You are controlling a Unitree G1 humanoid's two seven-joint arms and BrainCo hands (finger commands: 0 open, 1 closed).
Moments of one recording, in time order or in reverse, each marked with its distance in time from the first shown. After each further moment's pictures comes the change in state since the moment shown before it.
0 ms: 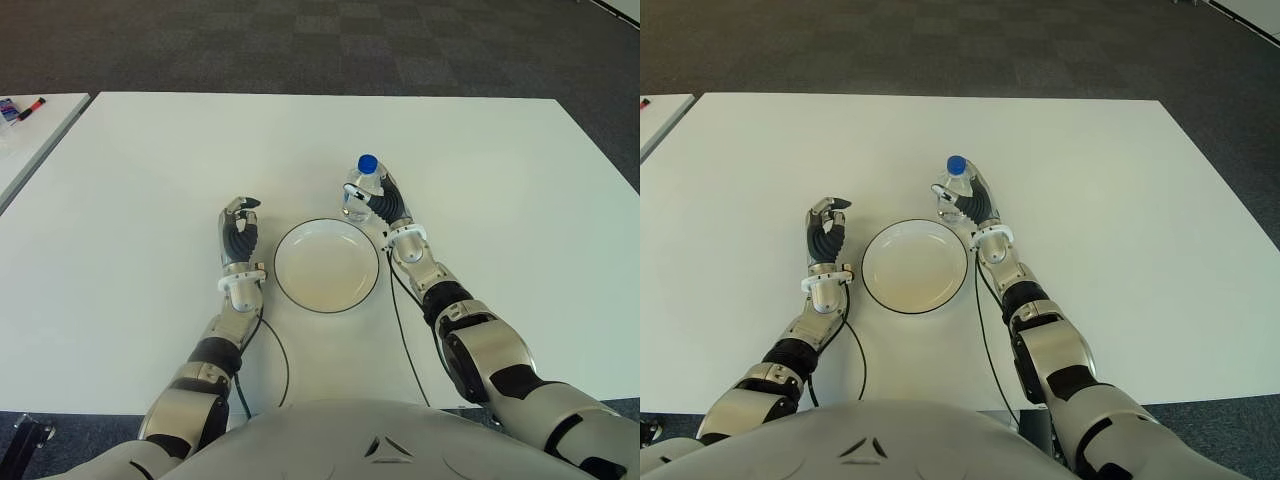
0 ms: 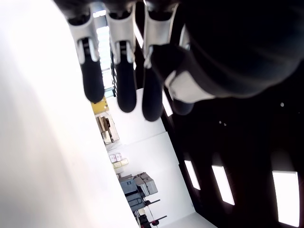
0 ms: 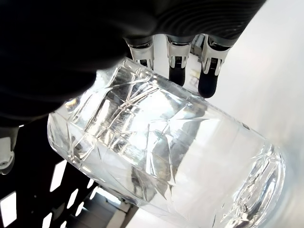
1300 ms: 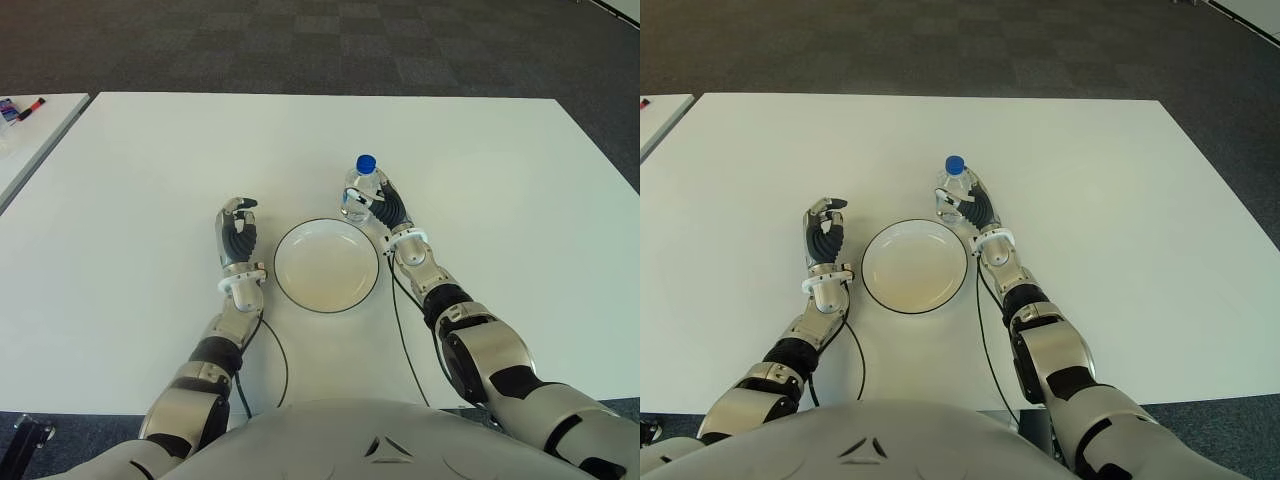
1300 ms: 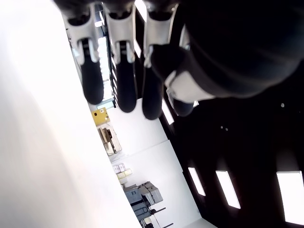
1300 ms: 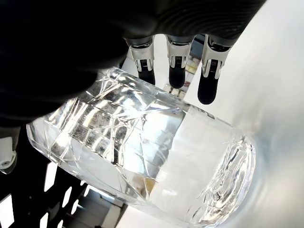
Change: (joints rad) left arm -0.002 -0.001 -0.002 0.000 0.043 0.028 0.068; right arm 0.005 0.004 -0.031 0.042 0.029 0.002 0.064
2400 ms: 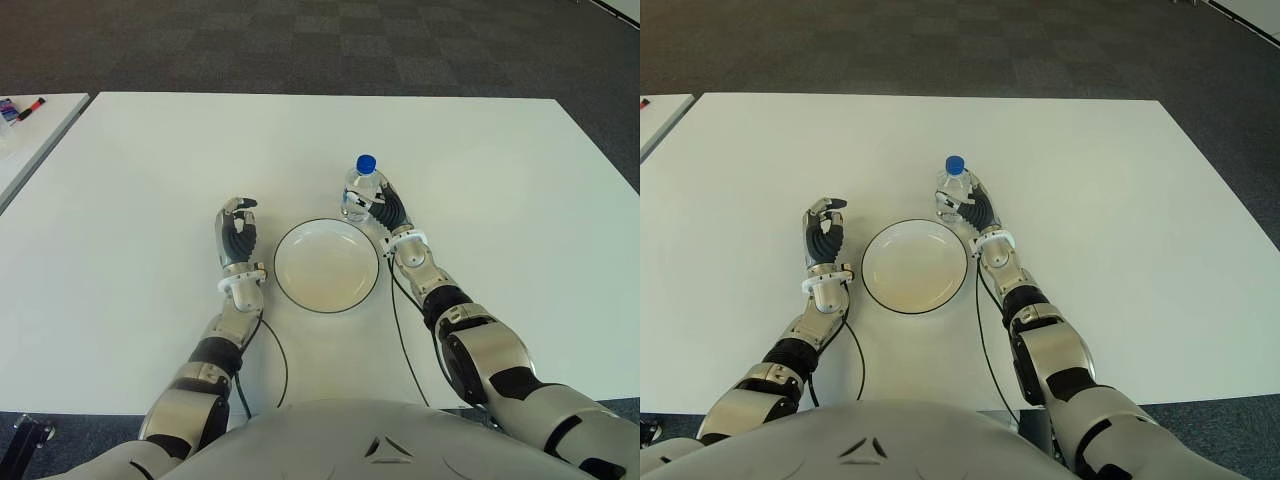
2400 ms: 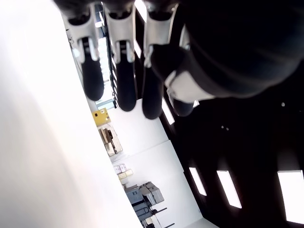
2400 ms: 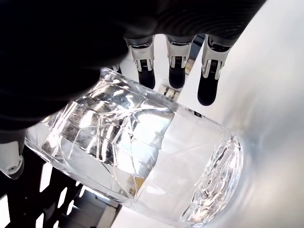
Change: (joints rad) left arm 0.003 0.001 0.001 -0.009 0.005 0.011 0.001; right arm 0.007 0.001 0.000 0.003 -0.002 0.018 -0.007
